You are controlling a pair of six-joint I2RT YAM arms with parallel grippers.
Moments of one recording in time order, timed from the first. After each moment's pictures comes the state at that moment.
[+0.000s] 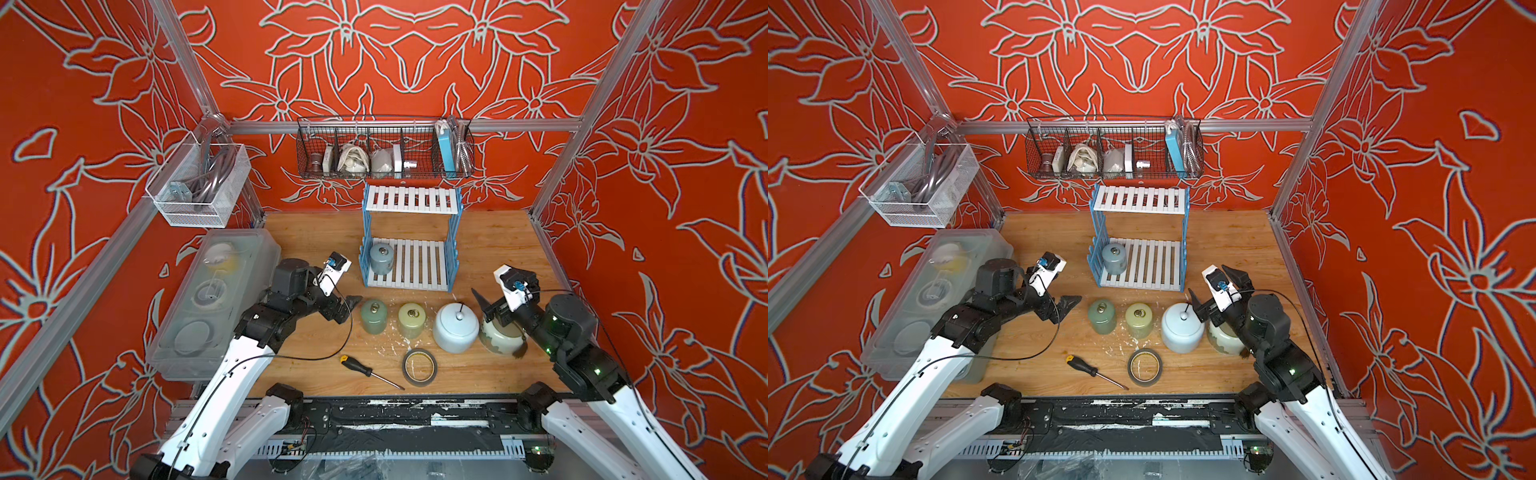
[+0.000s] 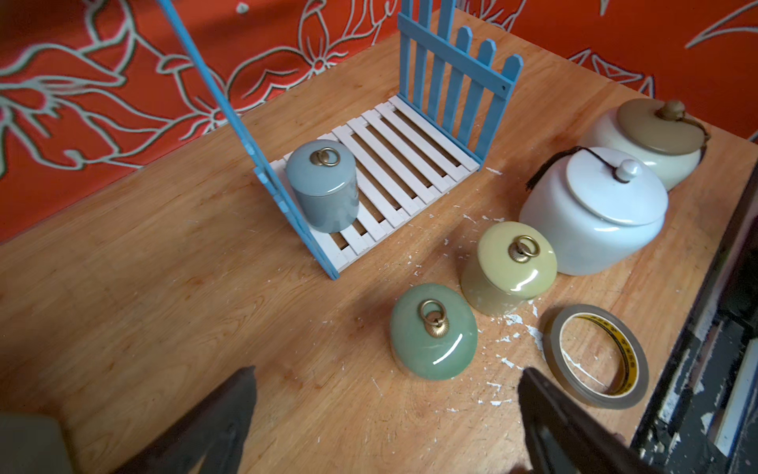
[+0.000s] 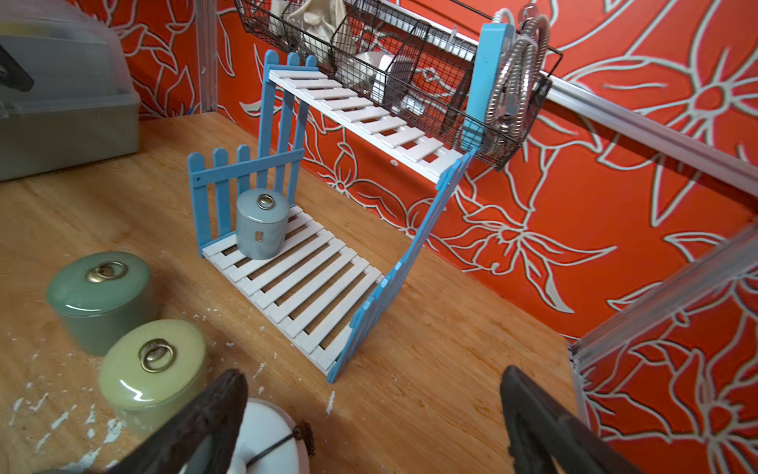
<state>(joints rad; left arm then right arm) -0.23 0.85 0.90 -0.64 0.34 0.24 0.52 0.57 0.72 -0.37 0.04 -0.31</state>
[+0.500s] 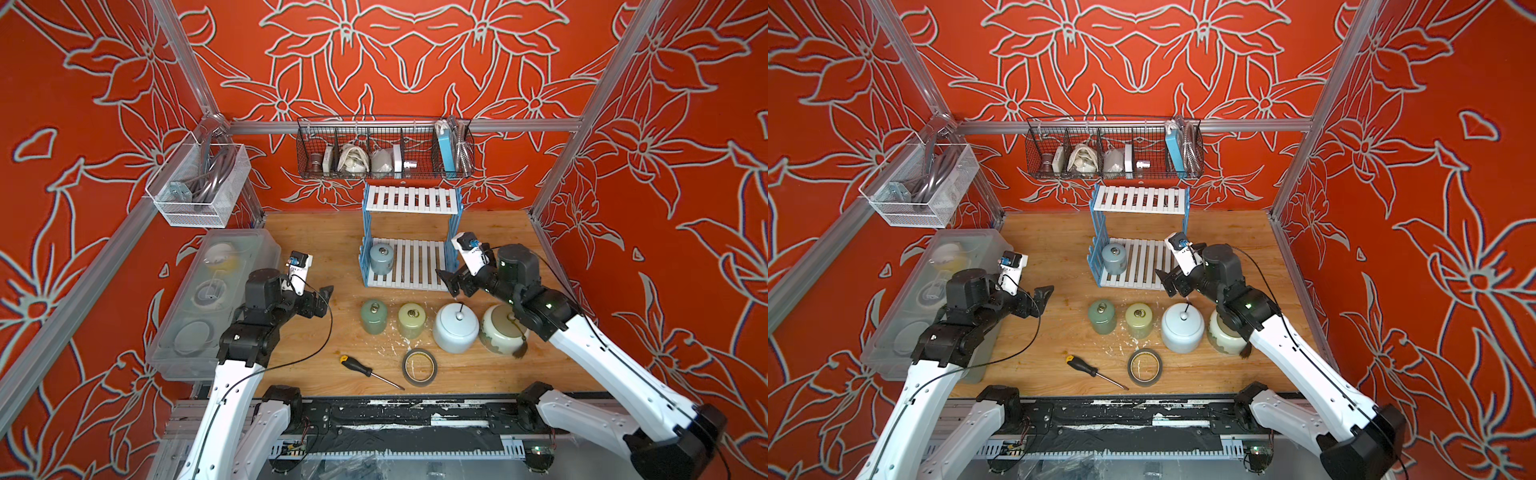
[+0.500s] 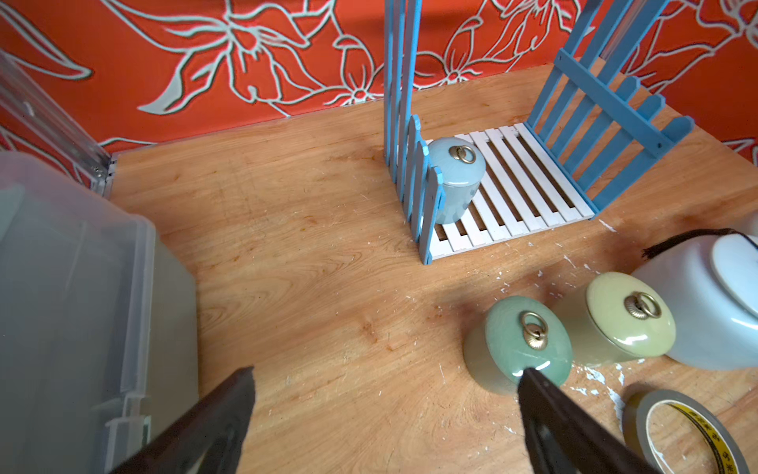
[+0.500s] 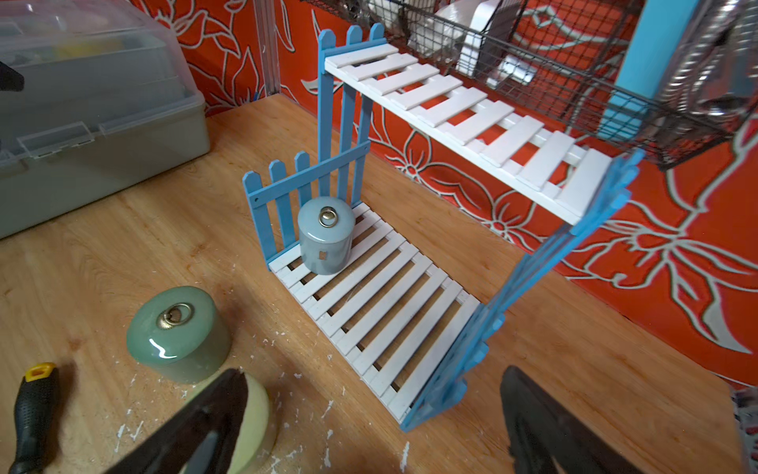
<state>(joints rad) 0.00 0.71 0.82 -0.66 0.25 0.10 0.60 1.06 1.00 -0.34 -0.07 -0.19</state>
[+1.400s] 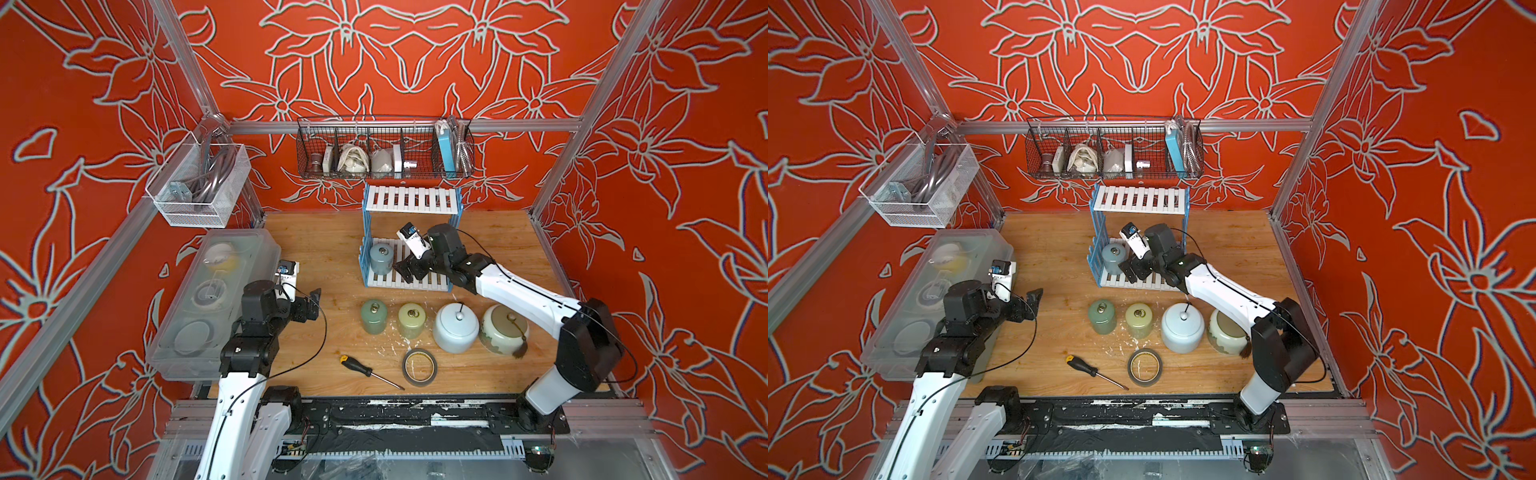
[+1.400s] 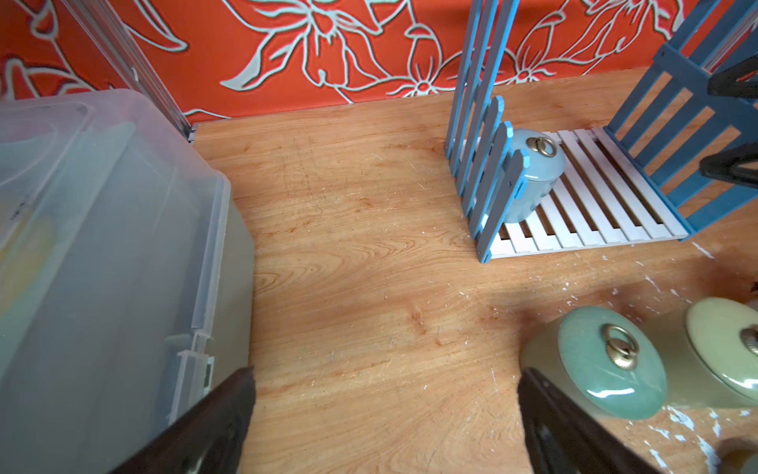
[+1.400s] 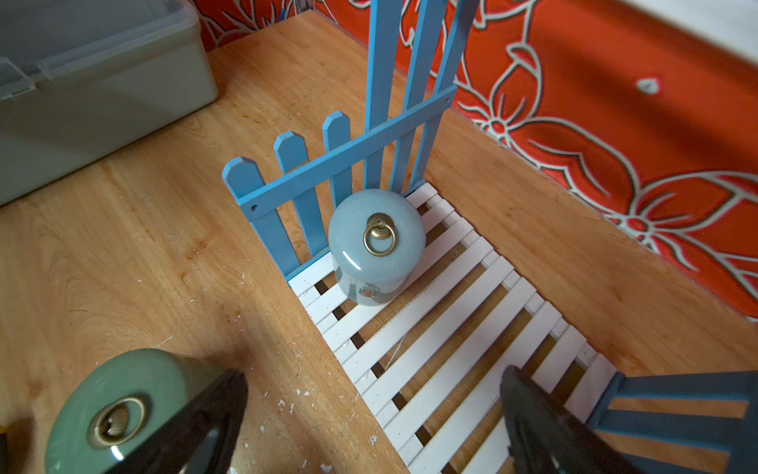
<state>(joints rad) 0.07 0.64 0.70 -0.58 0.15 0.10 0.68 1.65 1.27 -0.21 -0.11 -0.16</state>
